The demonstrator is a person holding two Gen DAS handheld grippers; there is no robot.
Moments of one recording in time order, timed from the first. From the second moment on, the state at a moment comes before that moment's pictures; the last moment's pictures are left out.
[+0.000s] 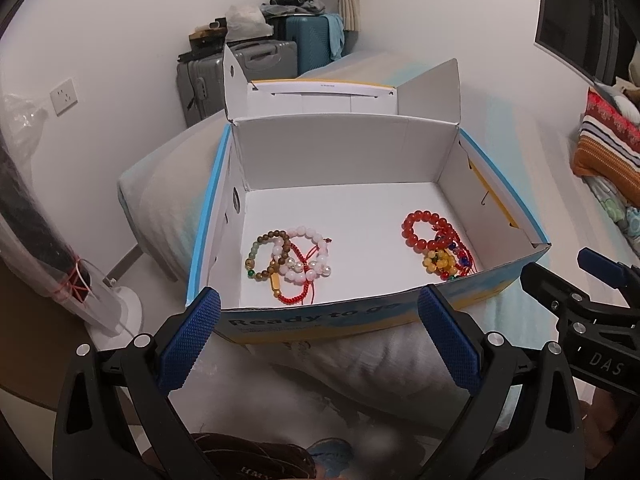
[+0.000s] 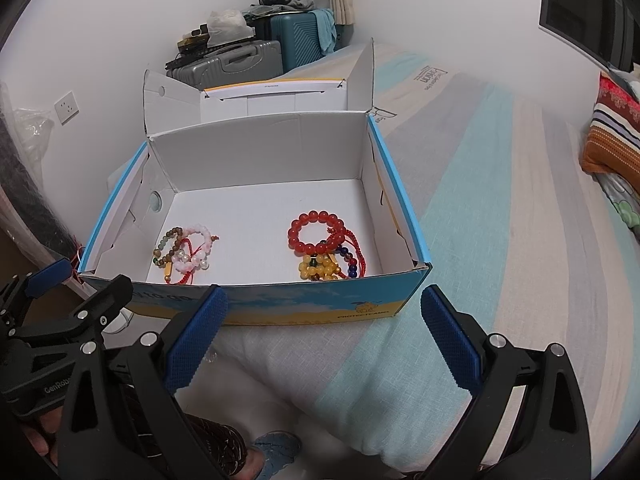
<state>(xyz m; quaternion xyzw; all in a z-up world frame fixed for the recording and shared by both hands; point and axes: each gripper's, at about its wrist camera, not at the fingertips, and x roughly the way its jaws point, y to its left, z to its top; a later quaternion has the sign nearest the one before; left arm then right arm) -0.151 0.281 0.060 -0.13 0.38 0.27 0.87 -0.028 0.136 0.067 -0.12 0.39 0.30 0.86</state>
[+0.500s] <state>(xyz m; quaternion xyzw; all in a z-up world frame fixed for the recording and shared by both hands) -0.150 0.281 0.060 -0.13 0.38 0.28 0.87 -0.027 0.135 0.065 -0.12 0.40 0.30 0.86</state>
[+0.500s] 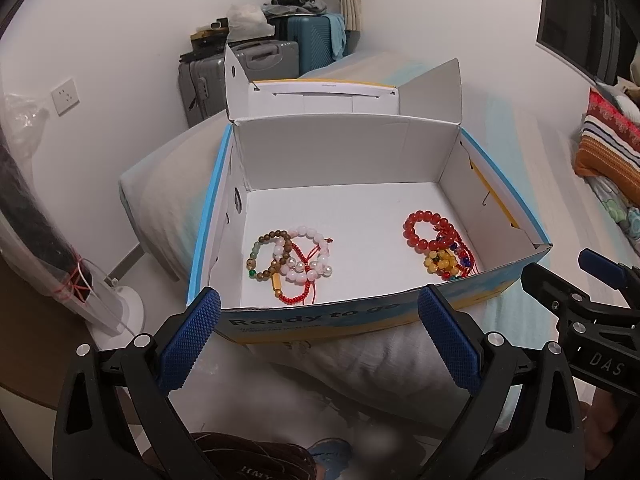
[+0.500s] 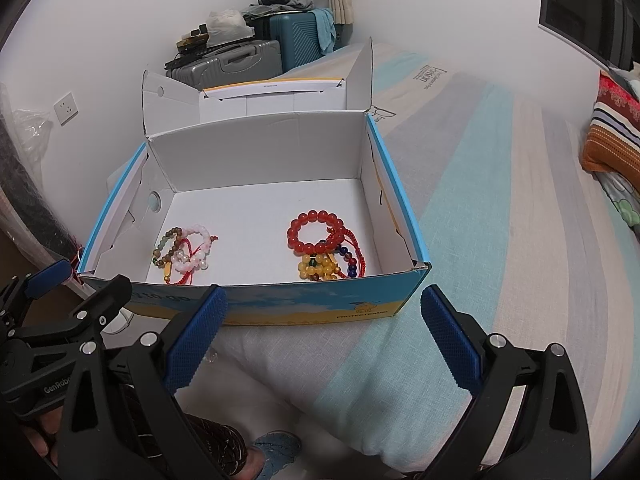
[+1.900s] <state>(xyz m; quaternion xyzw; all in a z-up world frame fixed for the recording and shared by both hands) -0.151 0.273 0.062 -0.11 0.38 0.28 0.87 -0.027 0.134 0.062 -0.12 0.40 0.30 0.86</state>
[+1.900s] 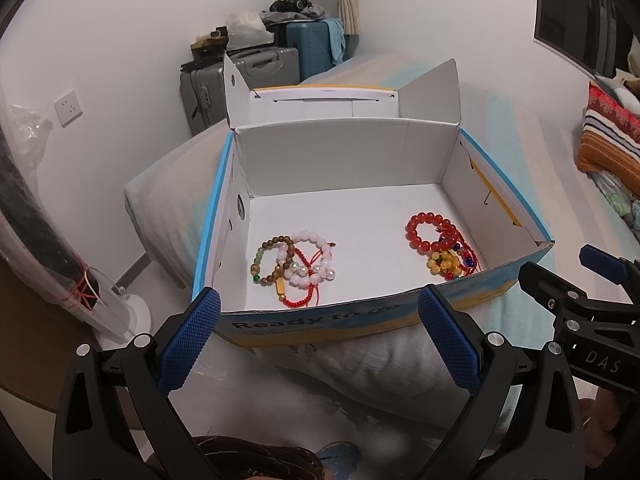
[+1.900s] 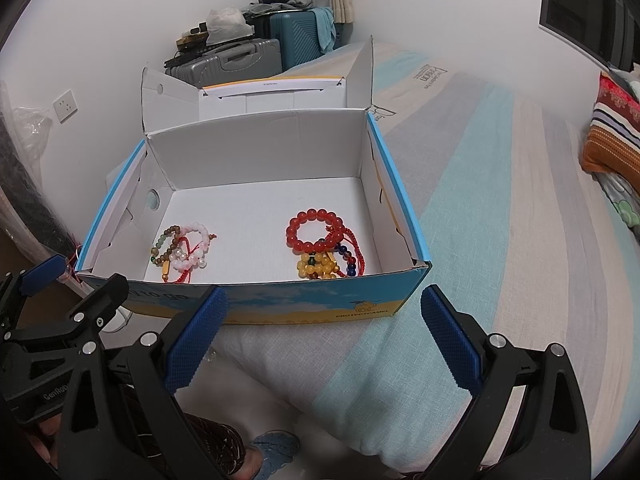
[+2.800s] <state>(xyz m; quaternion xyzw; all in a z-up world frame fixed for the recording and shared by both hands) -0.151 0.273 0.061 -0.11 0.38 0.28 0.87 -0.026 0.133 0.062 -0.12 0.40 0.30 0.86</state>
